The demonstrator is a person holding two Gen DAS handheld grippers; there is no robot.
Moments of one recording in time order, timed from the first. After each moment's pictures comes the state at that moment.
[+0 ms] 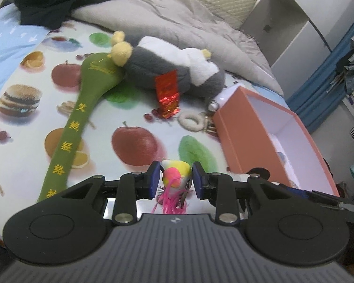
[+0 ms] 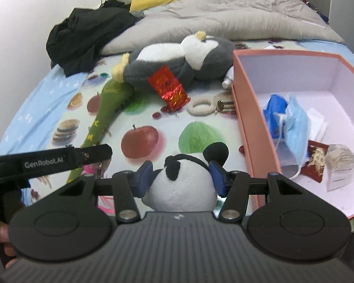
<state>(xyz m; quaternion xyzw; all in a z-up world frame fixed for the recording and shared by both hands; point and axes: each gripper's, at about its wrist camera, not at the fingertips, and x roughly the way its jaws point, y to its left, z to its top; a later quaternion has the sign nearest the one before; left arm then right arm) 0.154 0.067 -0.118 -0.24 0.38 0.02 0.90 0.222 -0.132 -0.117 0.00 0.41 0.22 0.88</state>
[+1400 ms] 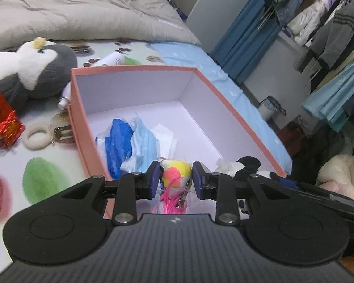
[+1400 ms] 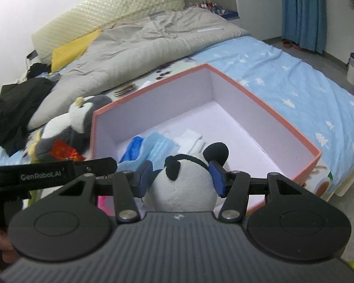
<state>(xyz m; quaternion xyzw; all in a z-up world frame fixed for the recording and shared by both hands) 0.304 -0.140 -0.094 -0.14 0.43 -0.19 0.87 0.269 -0.325 -0.100 0.11 0.37 0.04 0.92</state>
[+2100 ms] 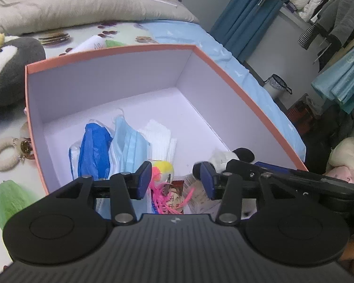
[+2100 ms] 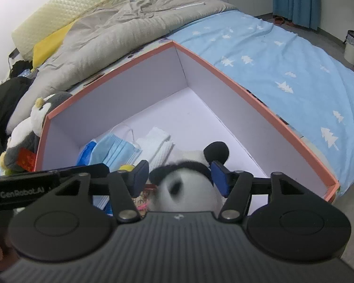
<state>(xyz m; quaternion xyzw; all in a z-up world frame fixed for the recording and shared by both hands) 0.371 -0.187 -0.142 -0.11 0.46 -0.20 0.86 0.337 -0.369 -0.153 0.13 0.42 0.02 0.90</state>
